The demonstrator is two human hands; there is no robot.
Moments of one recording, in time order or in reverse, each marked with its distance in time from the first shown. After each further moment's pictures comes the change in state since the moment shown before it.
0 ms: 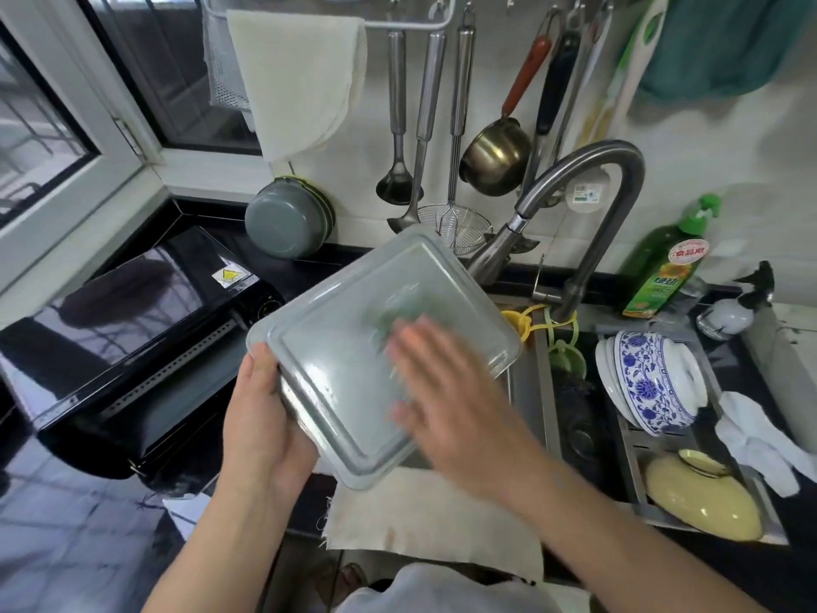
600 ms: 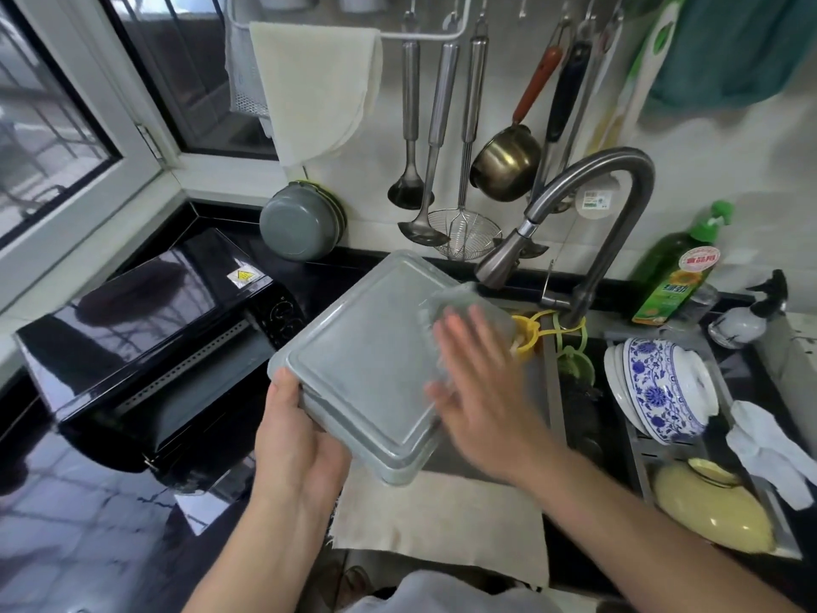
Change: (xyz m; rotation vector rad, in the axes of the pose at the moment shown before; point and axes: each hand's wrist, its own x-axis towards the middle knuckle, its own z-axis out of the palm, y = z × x) left_hand -0.019 -0.017 0.007 -0.162 0.214 -0.102; right_hand -0.001 0.019 0.009 0.126 -0.033 0.170
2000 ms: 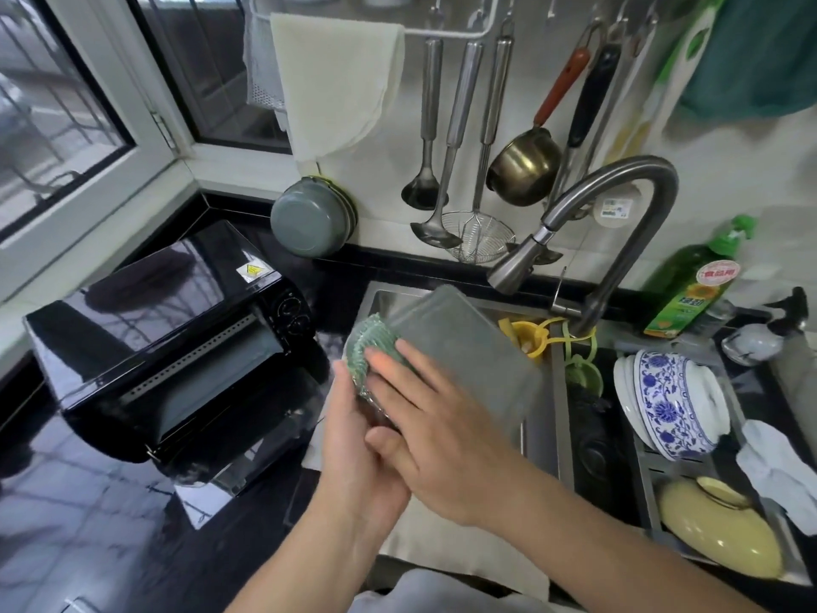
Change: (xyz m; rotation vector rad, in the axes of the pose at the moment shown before) left_hand -0.018 -0.038 0.015 -0.005 -0.305 -0.209; right_hand -0.001 -0.049 -0.011 0.078 -0.094 -0.281
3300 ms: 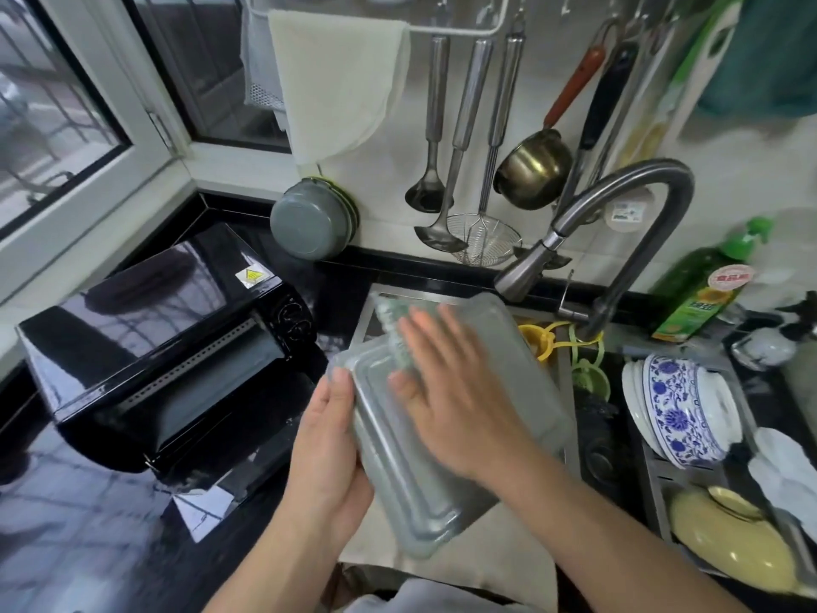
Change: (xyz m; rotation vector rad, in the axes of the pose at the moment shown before) left_hand 0.012 0.028 -0.019 0.341 -0.022 0.199; right_hand 0.038 0.032 0.011 0.050 0.081 0.245
